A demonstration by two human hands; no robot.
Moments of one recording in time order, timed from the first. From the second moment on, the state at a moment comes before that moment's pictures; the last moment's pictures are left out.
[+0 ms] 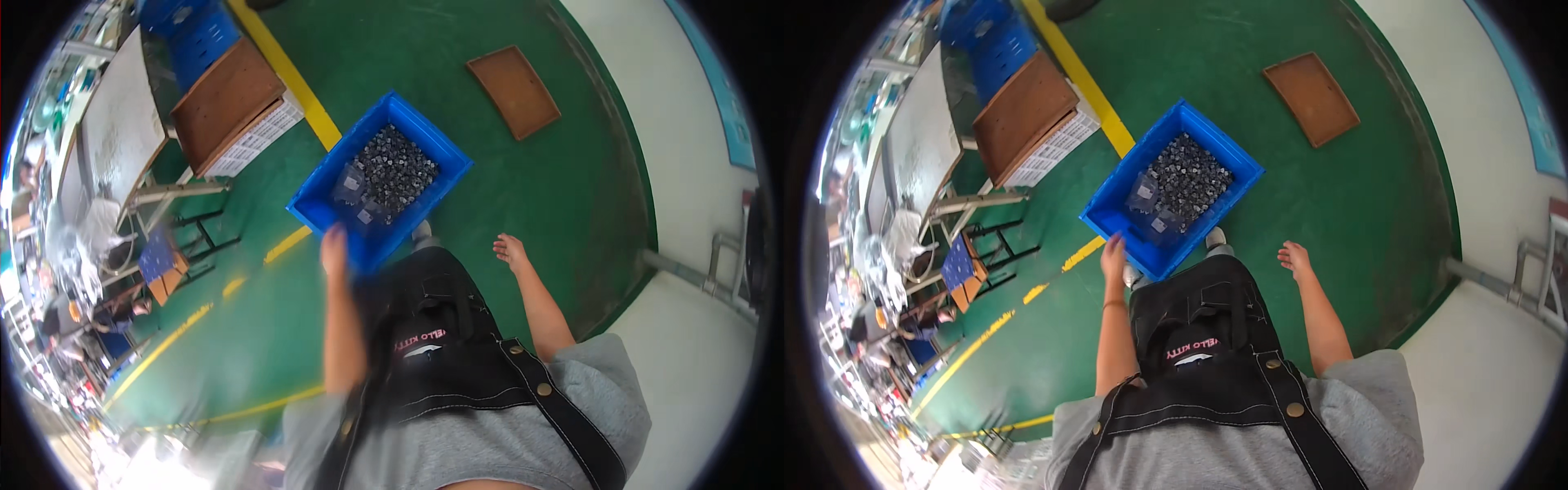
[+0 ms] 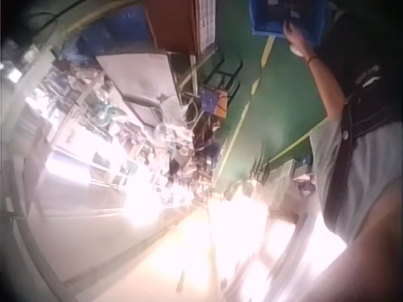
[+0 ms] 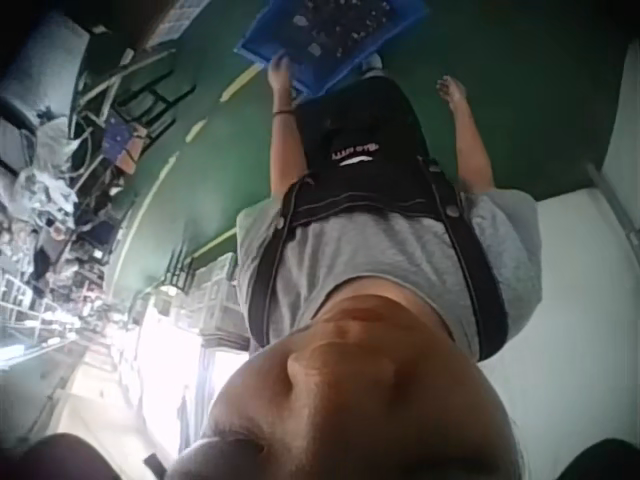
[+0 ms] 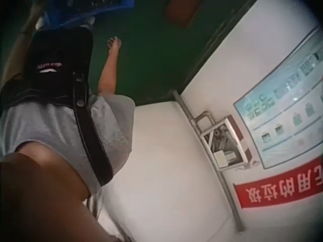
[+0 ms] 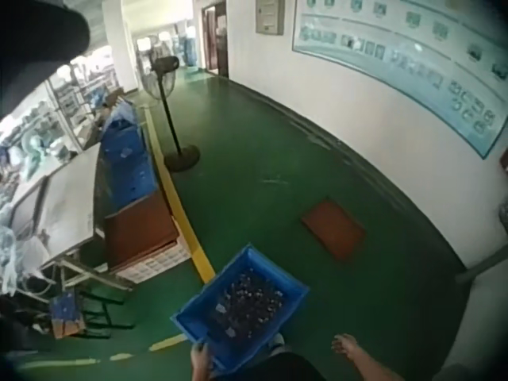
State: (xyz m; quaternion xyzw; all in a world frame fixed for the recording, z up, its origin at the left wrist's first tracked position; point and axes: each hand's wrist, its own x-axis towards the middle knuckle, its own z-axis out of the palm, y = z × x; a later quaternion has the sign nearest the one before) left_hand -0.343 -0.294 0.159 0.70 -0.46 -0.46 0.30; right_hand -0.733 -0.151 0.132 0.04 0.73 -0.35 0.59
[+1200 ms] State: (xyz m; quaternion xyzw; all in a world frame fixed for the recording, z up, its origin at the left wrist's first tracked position) left_hand -0.175 -0.453 -0.107 0.63 -0.15 -0.76 0.04; right_hand -0.281 -0.280 -0.091 0.67 0.23 -0.67 0.21
